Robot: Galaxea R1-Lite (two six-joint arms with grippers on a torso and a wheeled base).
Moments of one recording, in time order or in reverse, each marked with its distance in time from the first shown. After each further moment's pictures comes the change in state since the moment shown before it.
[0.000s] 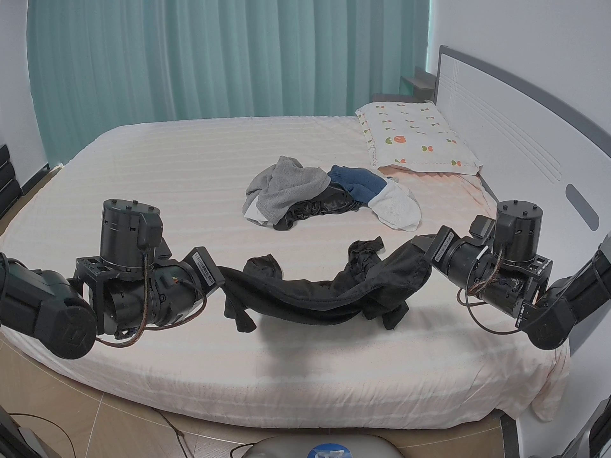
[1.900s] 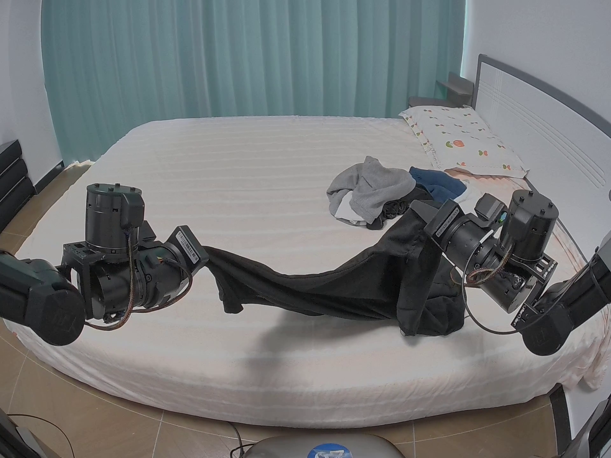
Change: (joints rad) left arm 0.058 -0.028 -0.027 -0.008 0.000 -0.019; right arm 0.038 0.006 0.005 -0.256 -0.047 0.010
